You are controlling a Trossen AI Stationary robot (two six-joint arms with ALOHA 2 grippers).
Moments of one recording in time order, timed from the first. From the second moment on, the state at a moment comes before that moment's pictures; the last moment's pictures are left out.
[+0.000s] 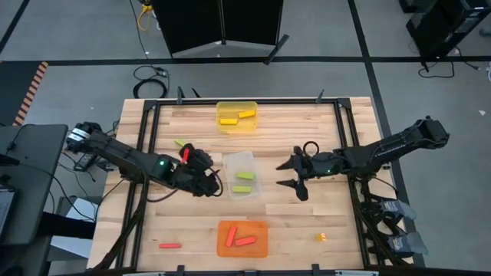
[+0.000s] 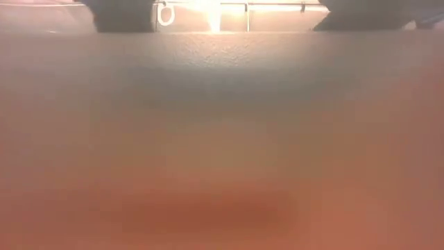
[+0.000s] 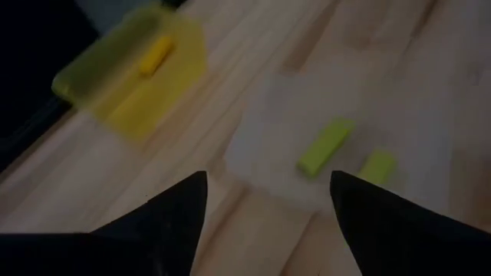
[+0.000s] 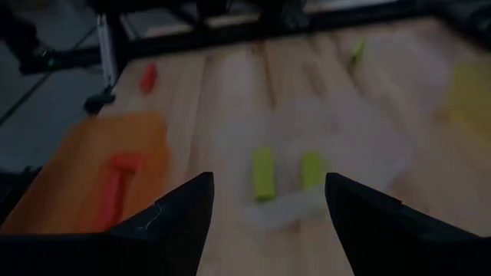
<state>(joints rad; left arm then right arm) -0.37 1.33 1.04 -0.74 -0.73 -0.73 0.22 1.09 0.59 0.06 0.17 0.26</state>
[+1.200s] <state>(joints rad) -0.09 1.19 0.93 -0.78 -0.66 -0.68 0.91 1.15 0.77 -0.64 0.07 1.23</state>
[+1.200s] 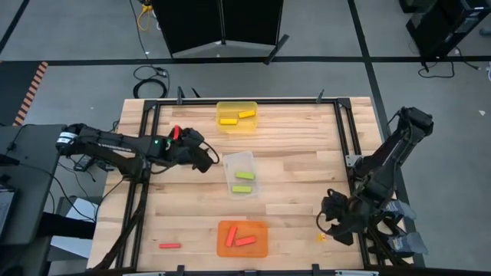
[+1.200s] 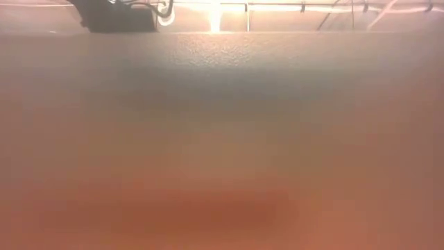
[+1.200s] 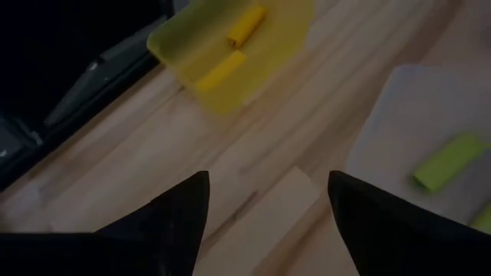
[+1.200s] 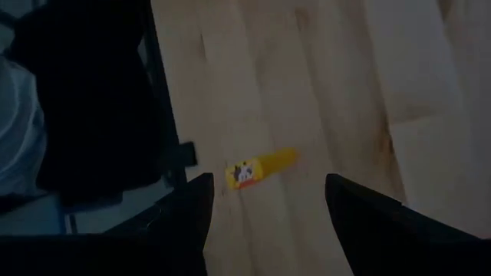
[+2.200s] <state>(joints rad) -0.07 1.19 0.93 -0.52 -0.61 -0.55 1.13 1.17 0.77 0.17 1.03 0.40</state>
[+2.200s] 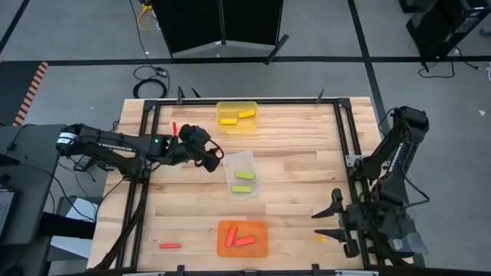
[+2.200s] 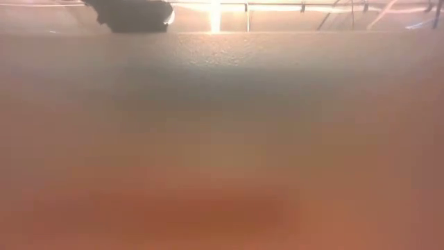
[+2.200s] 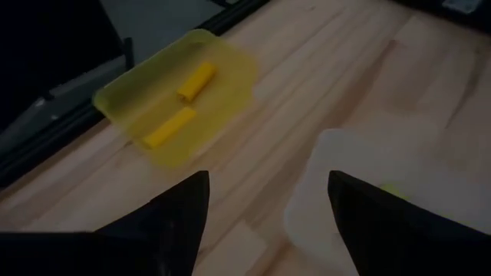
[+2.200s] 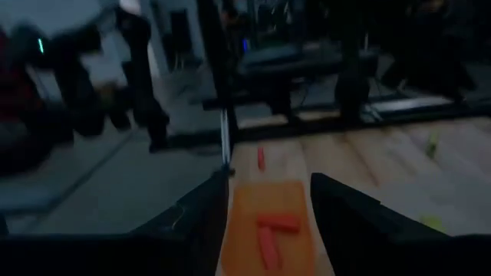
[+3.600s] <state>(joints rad) -0.20 1.20 0.93 -0.35 -0.55 -0.69 1.18 1.30 0.59 -0.20 0.63 0.97</state>
